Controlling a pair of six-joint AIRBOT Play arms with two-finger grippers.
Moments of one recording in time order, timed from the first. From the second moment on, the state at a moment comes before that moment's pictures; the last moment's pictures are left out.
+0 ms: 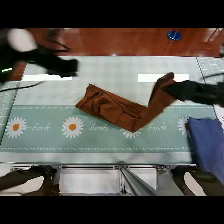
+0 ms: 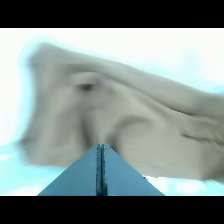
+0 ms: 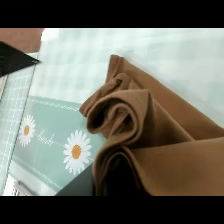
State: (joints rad) left arm -0.20 -1.30 1.46 1.28 -1.24 -1.67; right arm -0.08 -0.83 0.92 -0.56 1.19 1.26
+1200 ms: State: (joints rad) left arm -0.08 -0.56 0.64 1.14 -1.03 -1.72; right arm 0.46 -1.83 1.75 -0.59 1.06 1.37
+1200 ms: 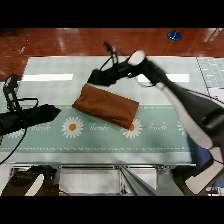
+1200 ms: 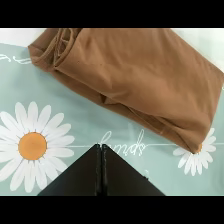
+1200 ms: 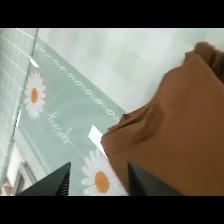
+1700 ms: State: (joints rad) left arm -0.09 -0.56 0.63 1.14 -1.00 -1.71; right arm 0.08 -1.02 1.04 -1.36 1.12 1.72
